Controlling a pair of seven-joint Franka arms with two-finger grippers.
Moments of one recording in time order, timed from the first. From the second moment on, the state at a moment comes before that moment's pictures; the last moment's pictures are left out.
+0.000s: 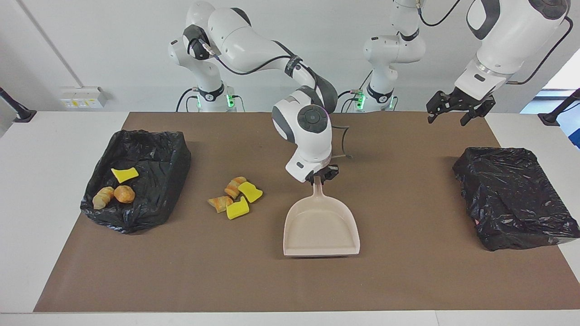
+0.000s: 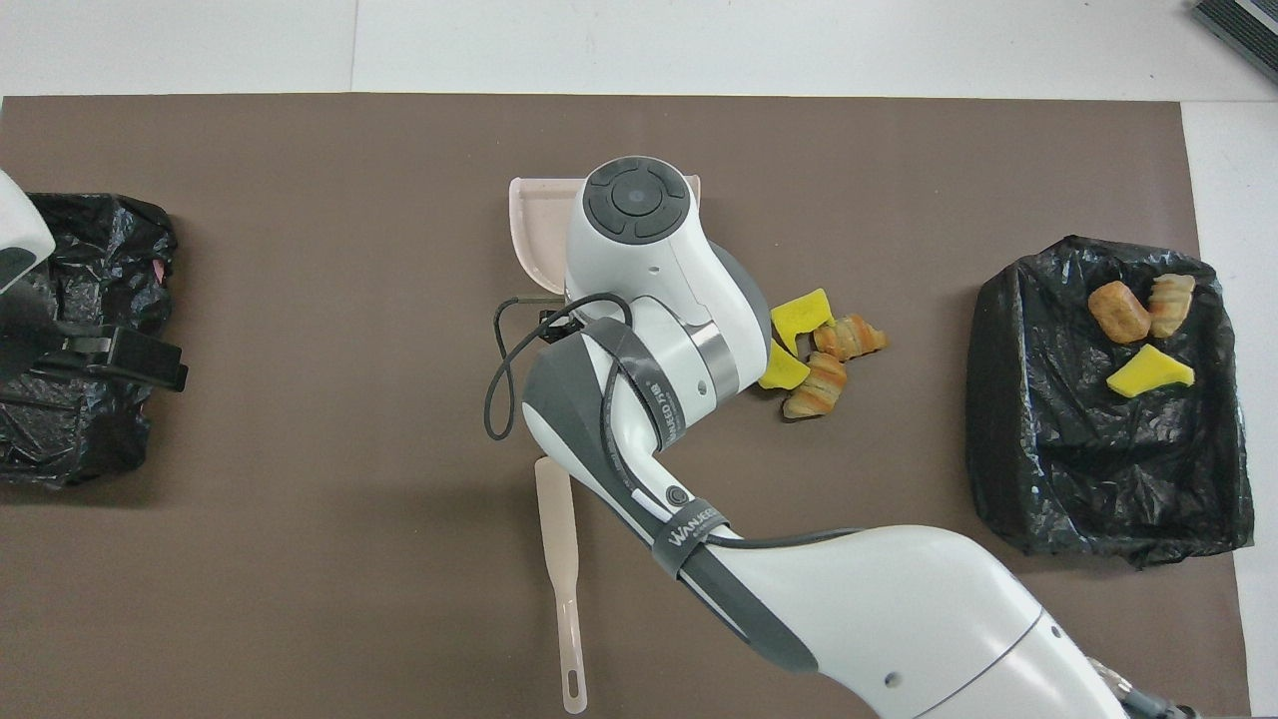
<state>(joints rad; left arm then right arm) -0.07 -0.04 -0.01 -1.65 -0.03 1.52 0.06 0.53 0.71 0.13 -1.19 0.09 1.87 0.60</state>
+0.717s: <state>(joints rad) -0.07 -0.05 0.00 -1.65 -0.03 1.54 0.06 0.53 0.75 0.13 -1.19 0.09 1.91 0.60</state>
